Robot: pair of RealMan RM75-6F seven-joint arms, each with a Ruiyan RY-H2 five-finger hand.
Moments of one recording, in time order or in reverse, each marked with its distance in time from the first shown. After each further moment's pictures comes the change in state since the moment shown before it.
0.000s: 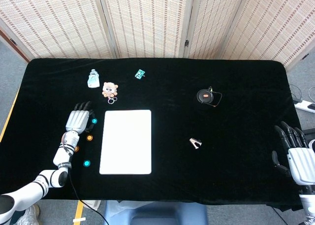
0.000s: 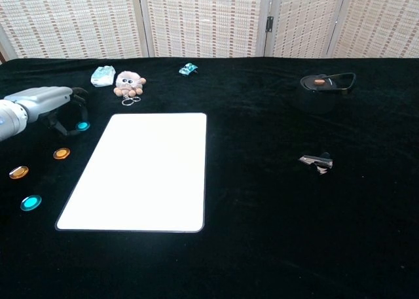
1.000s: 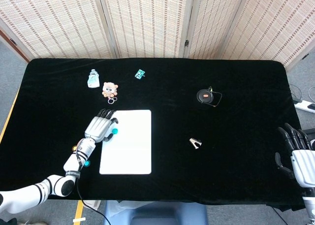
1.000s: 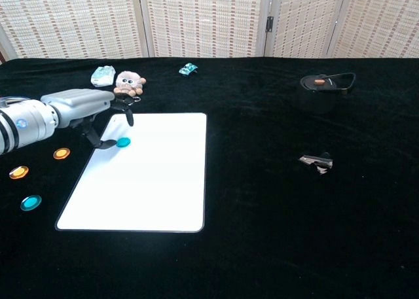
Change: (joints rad) left arm -0.031 0.120 0.048 -0.402 -0.005 0.039 0.180; right arm -0.017 -0.003 -0.005 0.031 -0.009 0.018 0.043
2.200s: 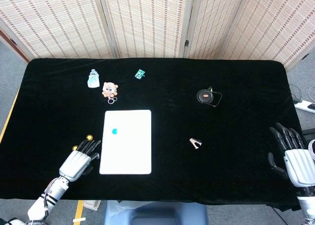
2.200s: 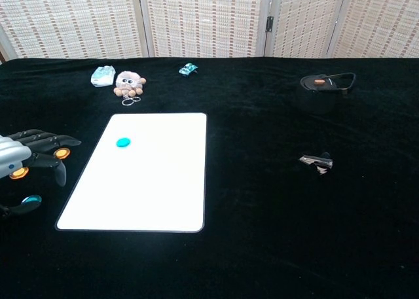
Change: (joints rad) left arm 0.331 0.176 0.295 -0.187 0.449 0.368 -0.070; right arm 0.015 -0.002 -0.008 -0.016 -0.045 0.004 0.000
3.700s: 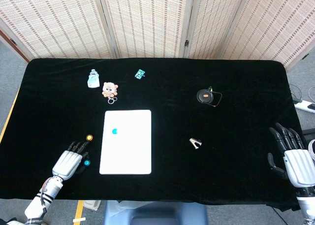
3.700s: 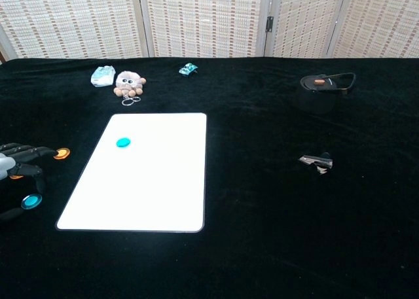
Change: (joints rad) left arm 0.050 -0.043 -0.040 0.129 -0.055 -0.065 -0.052; right arm 0.000 0.000 -0.003 -0.011 -0.003 0.002 -0.011
